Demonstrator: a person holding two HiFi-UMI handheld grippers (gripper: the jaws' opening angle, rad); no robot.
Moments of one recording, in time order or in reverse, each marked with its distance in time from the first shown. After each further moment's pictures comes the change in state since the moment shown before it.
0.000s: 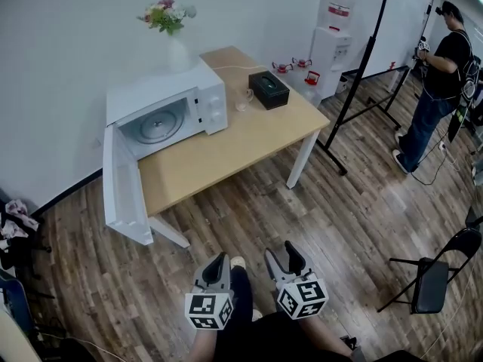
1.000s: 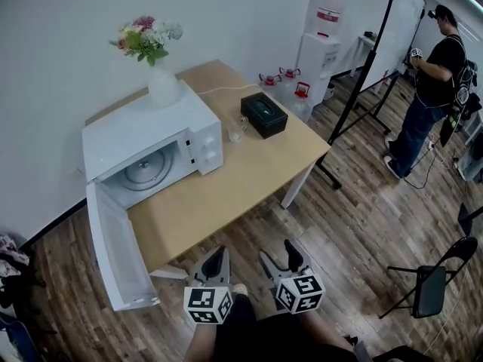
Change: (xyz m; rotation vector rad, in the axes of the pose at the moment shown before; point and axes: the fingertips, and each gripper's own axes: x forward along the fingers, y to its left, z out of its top) left arm 0.165 0.086 0.095 0.003 -0.011 -0.111; right arm 0.173 -0.042 0.059 0.000 0.054 -0.078
